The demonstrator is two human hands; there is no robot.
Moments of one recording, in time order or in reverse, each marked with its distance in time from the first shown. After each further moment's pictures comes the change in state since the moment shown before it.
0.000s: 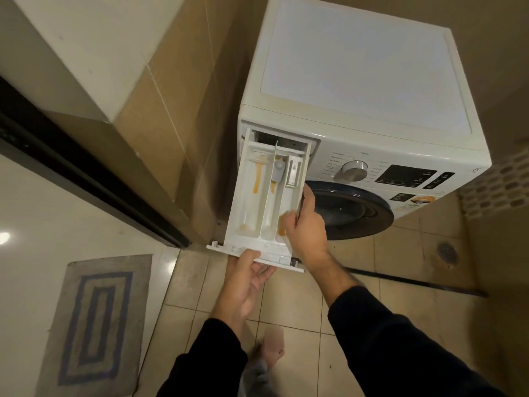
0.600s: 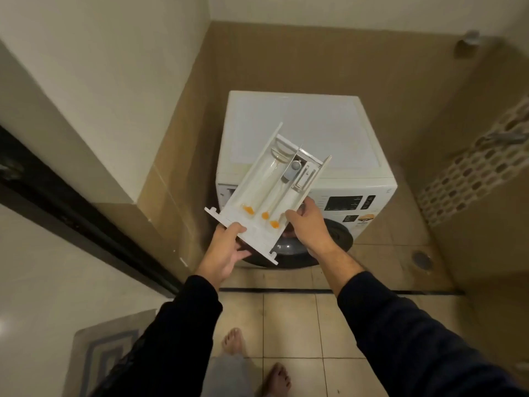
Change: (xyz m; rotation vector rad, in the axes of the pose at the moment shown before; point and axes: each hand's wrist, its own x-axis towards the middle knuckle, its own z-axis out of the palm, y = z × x) left_hand -0.069 0.128 0.103 0.363 -0.154 0.099; right_hand -0.038 -0.102 -0.133 0.518 0.048 0.110
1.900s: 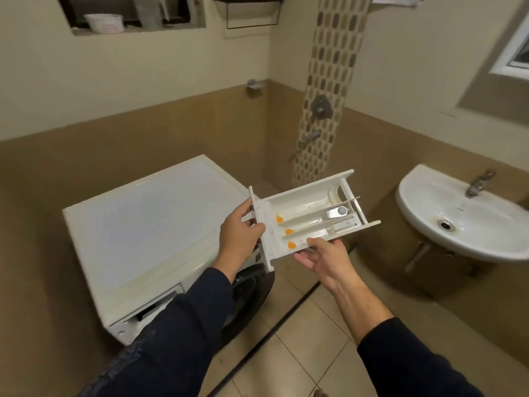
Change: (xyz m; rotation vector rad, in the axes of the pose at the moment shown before) left_hand 0.034 0.072 0.240 0.685 -0.654 0.427; right_hand -0.072 -0.033 -0.148 0.831 0.798 -0.027
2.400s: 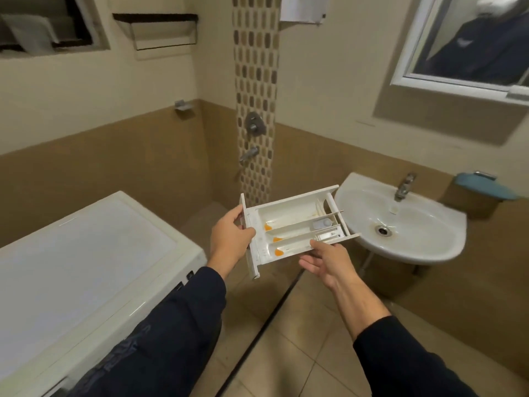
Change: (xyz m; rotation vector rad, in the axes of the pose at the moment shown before) left_hand 0.098 0.031 0.200 0.126 -0.136 0.044; right_hand 0.099 -0.129 -0.150 -0.014 0.248 0.016
